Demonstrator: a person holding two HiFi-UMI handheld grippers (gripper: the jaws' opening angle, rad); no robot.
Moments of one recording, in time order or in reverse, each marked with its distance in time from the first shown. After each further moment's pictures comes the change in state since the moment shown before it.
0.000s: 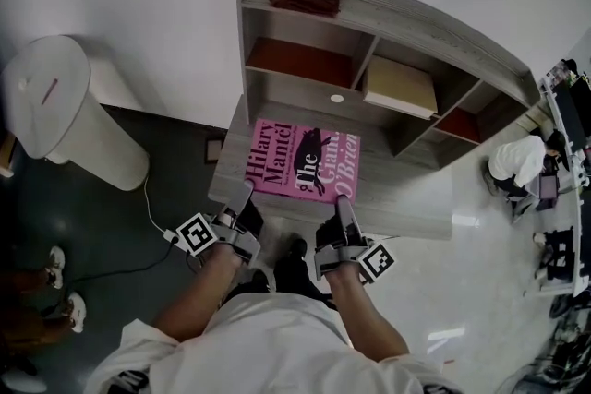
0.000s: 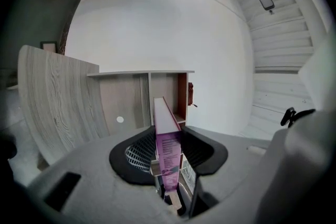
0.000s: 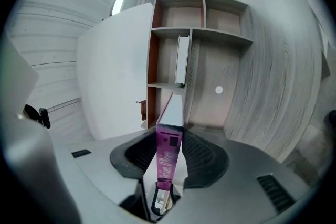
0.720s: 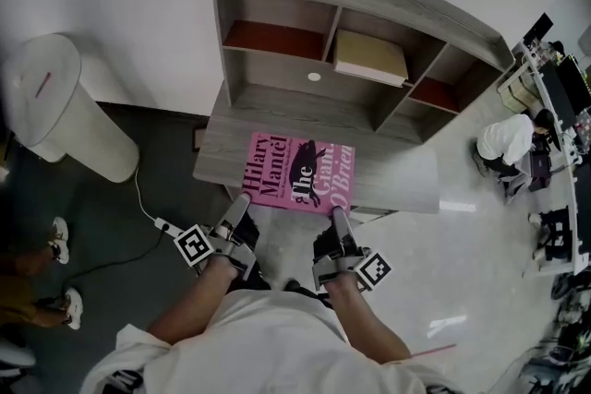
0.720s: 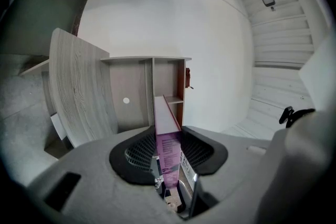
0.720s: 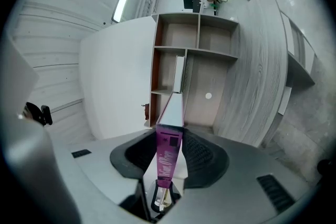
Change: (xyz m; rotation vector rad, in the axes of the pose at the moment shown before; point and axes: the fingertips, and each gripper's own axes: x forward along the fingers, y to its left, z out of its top) left arm 0.002 -0.002 -0.001 -0.055 0.090 0.025; right arm -0.011 0.006 -0.005 -0.016 -0.021 -0.049
